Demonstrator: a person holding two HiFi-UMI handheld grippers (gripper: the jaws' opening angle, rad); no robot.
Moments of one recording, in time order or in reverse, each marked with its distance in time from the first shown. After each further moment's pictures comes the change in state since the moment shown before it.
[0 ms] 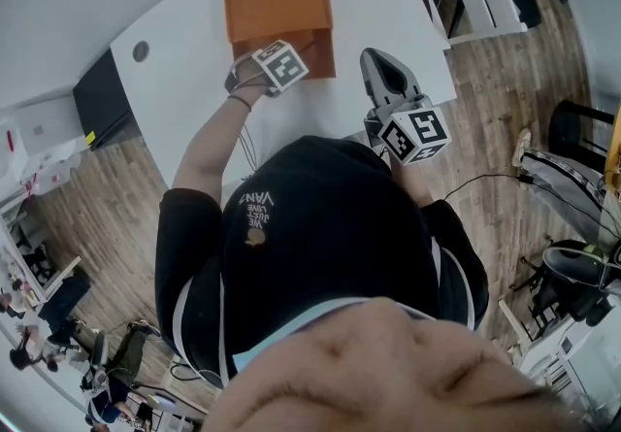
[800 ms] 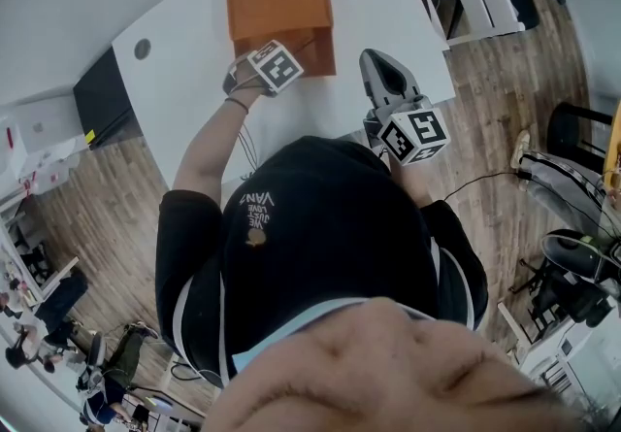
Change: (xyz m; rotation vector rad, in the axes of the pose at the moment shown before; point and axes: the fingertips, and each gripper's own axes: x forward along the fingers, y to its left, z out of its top) left arm -0.015 0.001 0.000 -0.042 -0.085 0.042; right arm -0.009 0.010 0.001 -0.009 -0.008 0.007
